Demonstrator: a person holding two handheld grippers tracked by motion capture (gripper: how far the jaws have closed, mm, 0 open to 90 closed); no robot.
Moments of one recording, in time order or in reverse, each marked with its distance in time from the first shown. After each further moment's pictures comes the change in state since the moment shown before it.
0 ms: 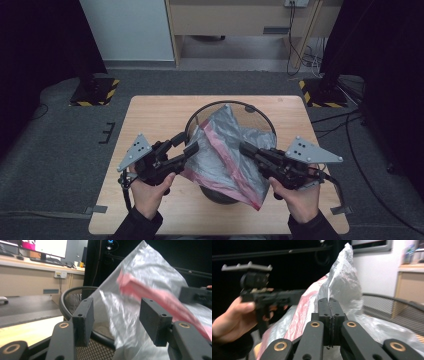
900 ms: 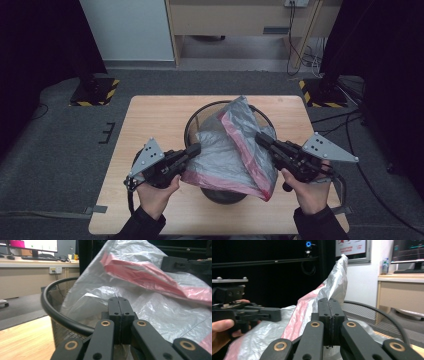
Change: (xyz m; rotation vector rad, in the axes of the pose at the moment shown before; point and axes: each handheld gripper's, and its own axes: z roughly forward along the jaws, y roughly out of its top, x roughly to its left) left arm -0.011 -0.002 0.003 0.079 -0.014 0.117; right arm -0.026 -0.002 -0.014 -0.073 -0.096 -0.012
